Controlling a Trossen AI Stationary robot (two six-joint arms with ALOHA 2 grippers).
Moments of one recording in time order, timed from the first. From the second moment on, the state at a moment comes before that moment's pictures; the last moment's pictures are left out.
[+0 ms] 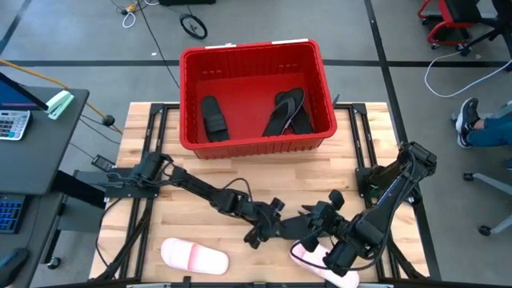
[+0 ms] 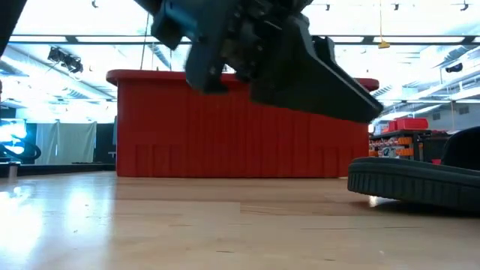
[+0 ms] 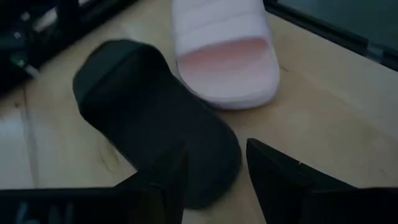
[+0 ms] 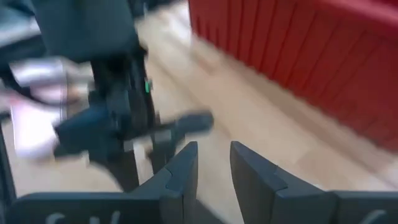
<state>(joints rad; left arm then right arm) -0.33 2.10 1.34 0.17 0.05 0.37 0.83 1.68 1.48 -1.19 0.95 1.44</state>
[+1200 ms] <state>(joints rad) -0.27 1.93 1.34 -0.34 -0.03 0.09 0.91 1.69 1.36 -1.19 0.19 2.29</state>
